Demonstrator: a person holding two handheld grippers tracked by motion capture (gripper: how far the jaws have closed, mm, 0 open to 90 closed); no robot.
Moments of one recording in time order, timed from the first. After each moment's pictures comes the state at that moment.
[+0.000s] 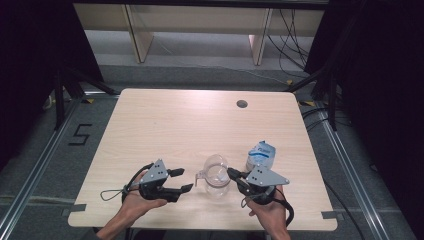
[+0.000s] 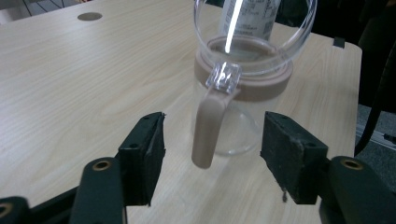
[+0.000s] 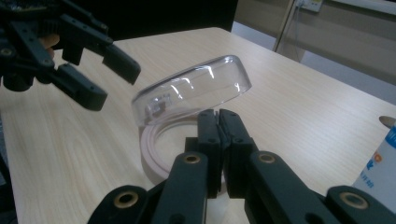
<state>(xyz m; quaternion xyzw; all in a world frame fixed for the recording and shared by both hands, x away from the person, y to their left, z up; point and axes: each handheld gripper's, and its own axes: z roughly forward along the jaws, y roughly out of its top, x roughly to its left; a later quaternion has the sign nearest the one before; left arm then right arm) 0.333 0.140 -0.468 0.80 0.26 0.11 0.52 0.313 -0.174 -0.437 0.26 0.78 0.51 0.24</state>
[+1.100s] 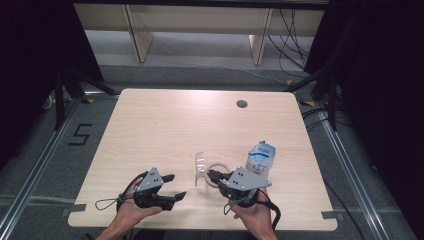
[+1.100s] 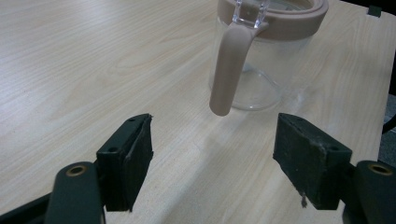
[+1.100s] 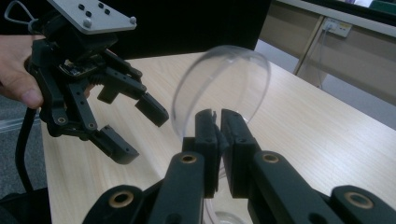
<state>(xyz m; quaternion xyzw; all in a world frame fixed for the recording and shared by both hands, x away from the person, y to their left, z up) 0.324 0.154 -0.492 0.81 0.29 0.13 0.49 0.304 -0.133 -0.423 0.20 0.79 0.53 0.23</state>
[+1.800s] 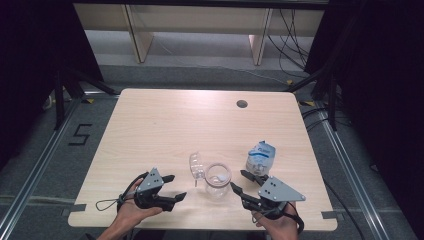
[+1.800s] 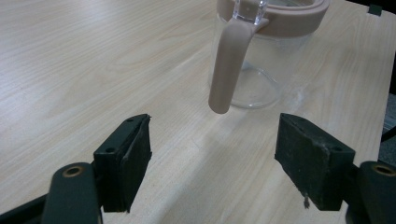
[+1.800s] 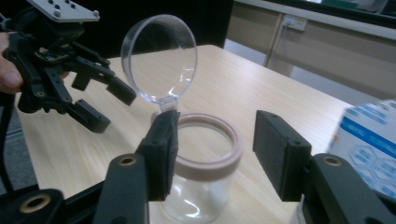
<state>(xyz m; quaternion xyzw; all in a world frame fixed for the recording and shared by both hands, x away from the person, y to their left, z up) 0.322 0.153 -0.494 0.81 0.30 0.12 0.49 0.279 -0.196 -0.432 0.26 0.76 0.53 0.26</state>
